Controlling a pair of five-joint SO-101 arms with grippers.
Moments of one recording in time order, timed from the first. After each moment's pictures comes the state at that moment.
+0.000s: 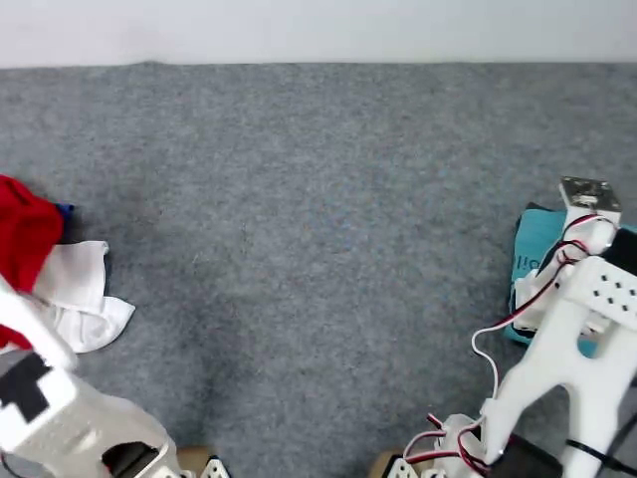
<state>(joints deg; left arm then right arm) -46.2 9.2 -21.4 82.0 -33.6 28.0 -23.1 17.7 100.7 21.5</state>
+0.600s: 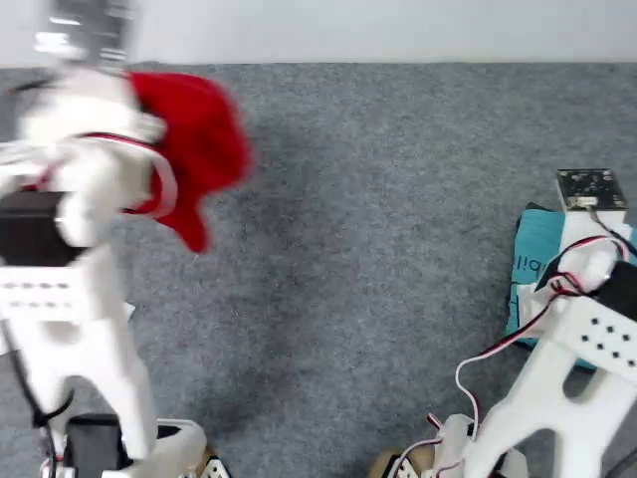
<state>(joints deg) 0.5 -15.1 -26.8 91.7 -9.3 28.0 -35.5 17.7 100.7 28.8</state>
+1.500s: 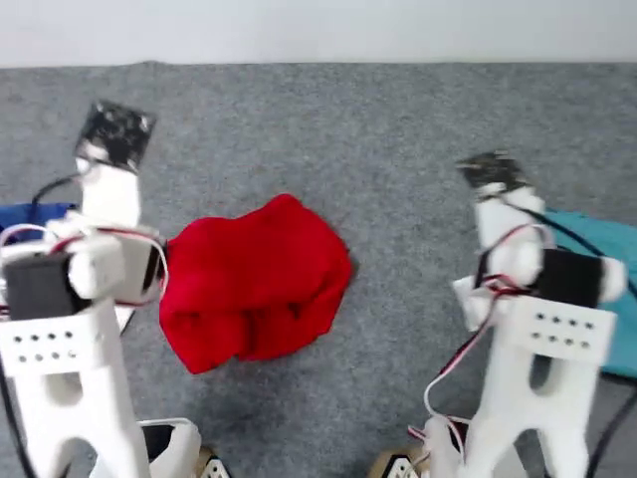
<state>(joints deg) -9.0 -36.1 11.9 99.4 -12.6 4.7 -36.3 17.7 100.7 29.8</state>
